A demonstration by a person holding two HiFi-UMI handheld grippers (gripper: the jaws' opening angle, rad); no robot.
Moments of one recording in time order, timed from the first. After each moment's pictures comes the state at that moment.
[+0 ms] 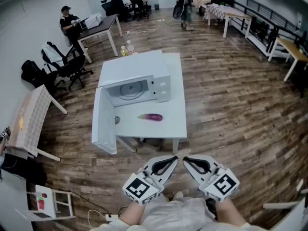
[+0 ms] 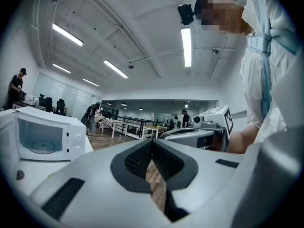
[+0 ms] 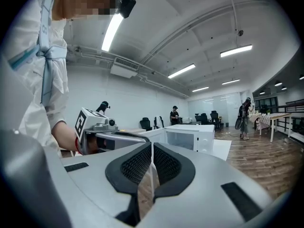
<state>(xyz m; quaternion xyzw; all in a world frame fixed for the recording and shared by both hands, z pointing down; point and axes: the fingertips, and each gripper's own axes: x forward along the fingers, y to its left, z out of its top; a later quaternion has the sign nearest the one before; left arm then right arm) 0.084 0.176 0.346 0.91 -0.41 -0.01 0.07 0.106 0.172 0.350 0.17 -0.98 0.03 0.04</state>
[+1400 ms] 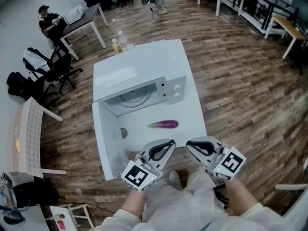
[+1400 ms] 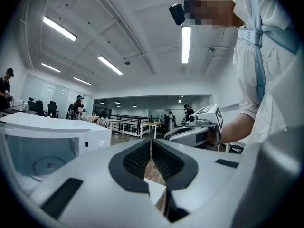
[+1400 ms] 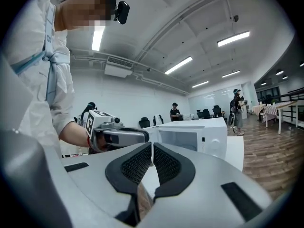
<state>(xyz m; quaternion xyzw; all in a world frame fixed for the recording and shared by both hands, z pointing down) -0.065 0.031 0.380 0.93 -0.36 0.02 0.05 -0.025 0.028 0.390 0.16 -0.98 0.07 0.04</state>
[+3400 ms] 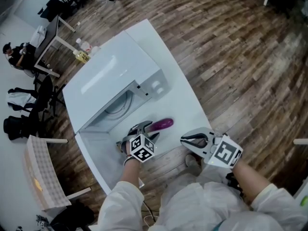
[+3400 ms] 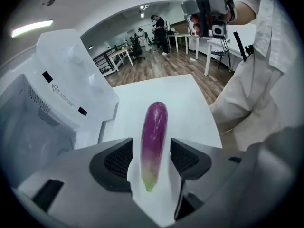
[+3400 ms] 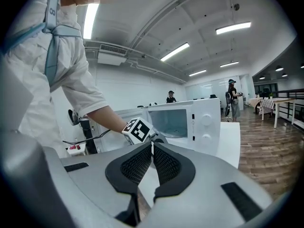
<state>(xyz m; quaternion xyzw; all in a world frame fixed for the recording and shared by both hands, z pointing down) -0.144 -0.087 0.651 0.81 -0.19 0.55 -0.03 -0.034 -0.020 0.476 0.17 -0.98 0.08 0.11</state>
